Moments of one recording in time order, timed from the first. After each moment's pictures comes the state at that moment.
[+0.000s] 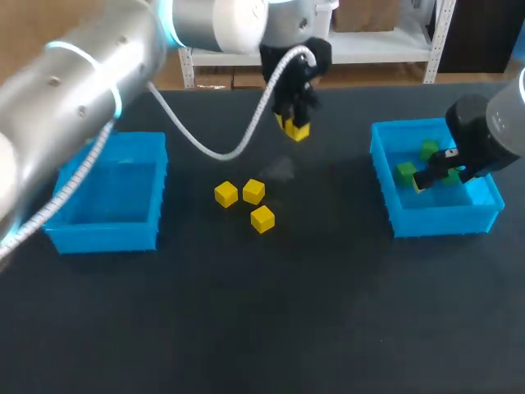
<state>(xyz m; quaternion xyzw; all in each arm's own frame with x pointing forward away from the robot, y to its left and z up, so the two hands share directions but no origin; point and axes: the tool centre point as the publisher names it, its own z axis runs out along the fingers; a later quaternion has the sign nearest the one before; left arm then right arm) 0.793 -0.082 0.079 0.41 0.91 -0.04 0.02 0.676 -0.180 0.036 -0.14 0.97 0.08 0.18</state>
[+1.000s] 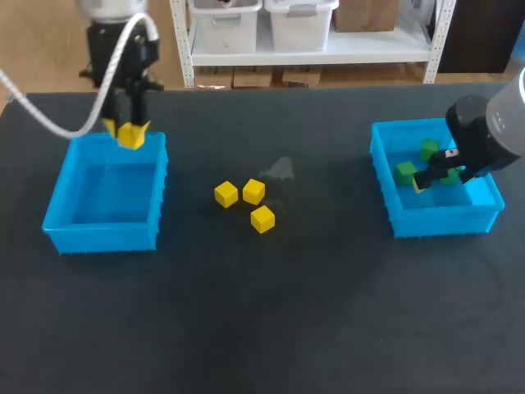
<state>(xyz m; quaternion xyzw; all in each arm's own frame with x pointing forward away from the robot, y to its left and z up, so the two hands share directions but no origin) 0.712 0.189 0.118 0.15 0.98 0.01 -0.14 0.676 -0.180 0.036 -0.14 0.97 0.08 0.18</state>
